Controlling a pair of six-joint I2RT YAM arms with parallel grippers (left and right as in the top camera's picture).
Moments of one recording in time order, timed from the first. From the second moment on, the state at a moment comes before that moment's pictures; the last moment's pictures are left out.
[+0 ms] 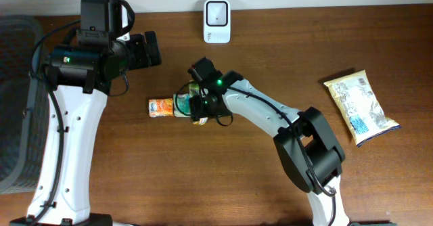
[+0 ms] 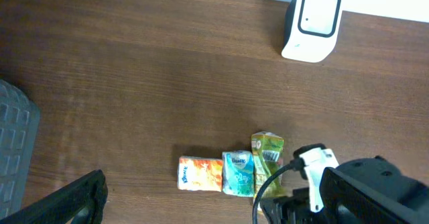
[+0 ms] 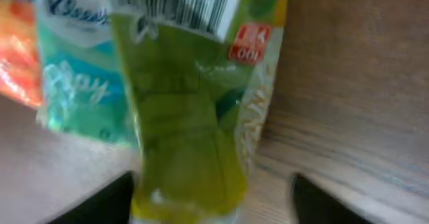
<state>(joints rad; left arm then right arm) -0.14 1.61 1.85 -1.12 -0.07 -0.25 0.65 2.16 1.61 -0.73 -0.15 0.47</state>
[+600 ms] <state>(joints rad) -0.14 1.61 1.85 -1.12 -0.07 -0.25 0.62 2.13 1.74 -1.14 0.22 0.38</state>
